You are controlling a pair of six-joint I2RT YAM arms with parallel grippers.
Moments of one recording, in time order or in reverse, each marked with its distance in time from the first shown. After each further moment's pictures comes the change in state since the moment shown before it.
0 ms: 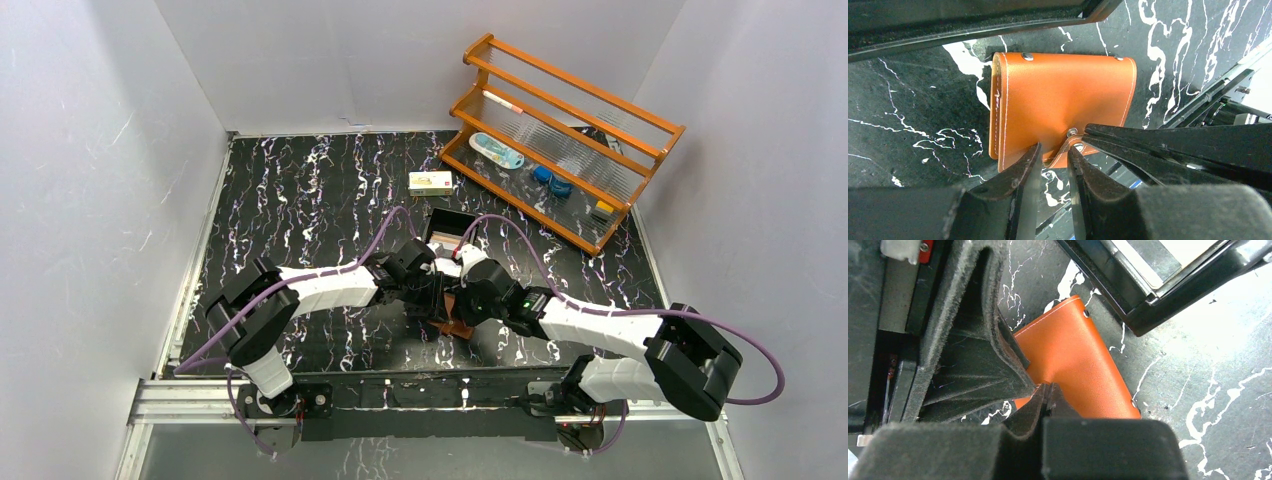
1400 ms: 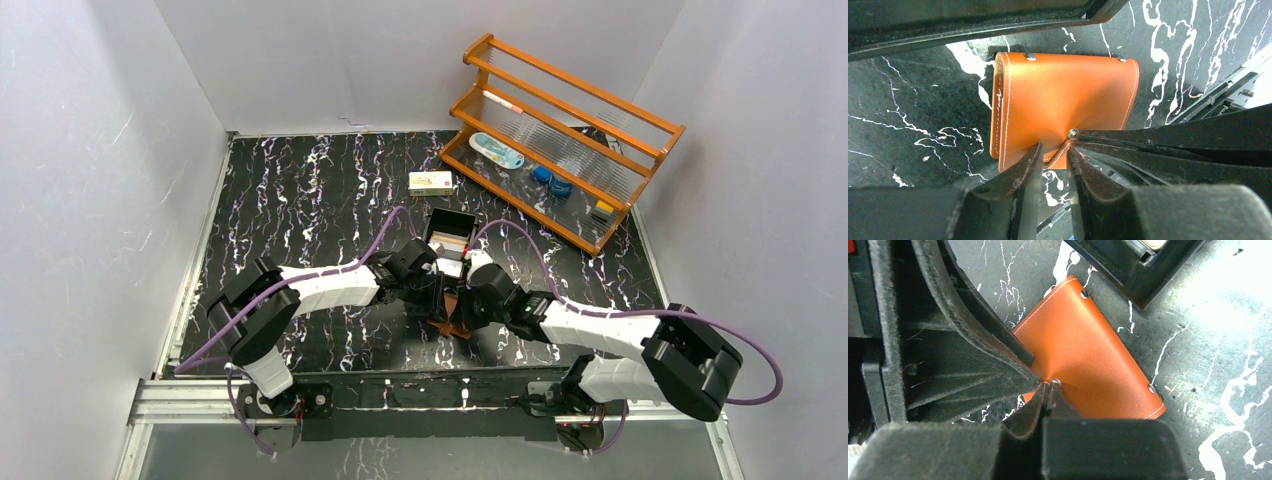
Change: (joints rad) left arm -0.005 0.010 0.020 -0.031 -0.014 -0.003; right arm -0.001 0.003 -0.050 0.042 -0.016 0.201
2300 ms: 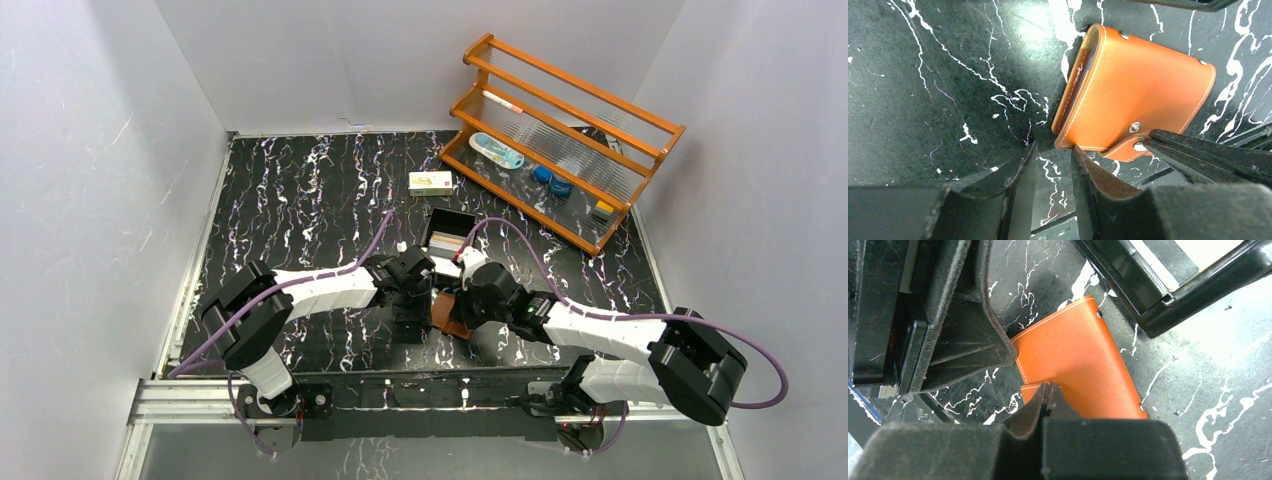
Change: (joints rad) left arm -0.011 -0.039 0.002 -0.183 -0.170 -0.074; right arm 0.000 -0.035 0.000 0.030 -0.026 -0.214
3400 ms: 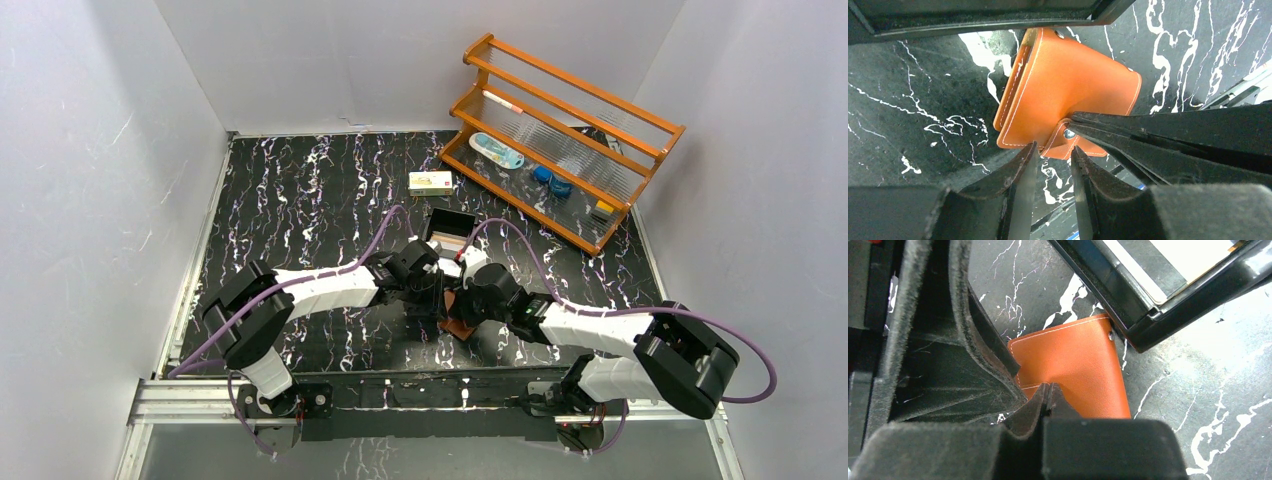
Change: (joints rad) left arm -0.006 0.002 0.010 0.132 0.111 0.026; right arm -0.027 0.054 -0.045 0.135 0.001 -0.018
